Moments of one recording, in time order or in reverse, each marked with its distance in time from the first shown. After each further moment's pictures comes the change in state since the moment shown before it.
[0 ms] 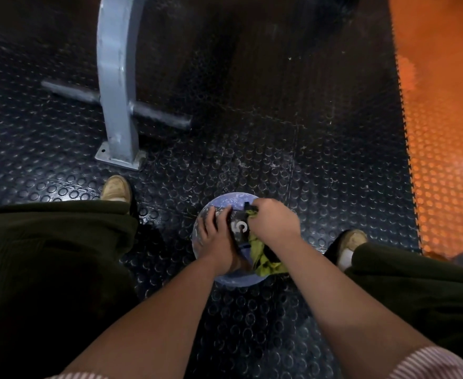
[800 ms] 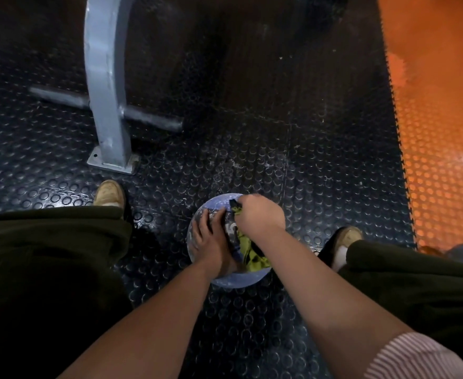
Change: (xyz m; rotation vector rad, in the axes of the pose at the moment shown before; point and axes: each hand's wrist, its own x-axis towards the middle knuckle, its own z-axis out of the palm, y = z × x) left_hand 0.000 -0.003 0.009 0.012 0.077 0.010; right_hand 0.009 -0.012 -0.001 -0.079 0.004 -0.051
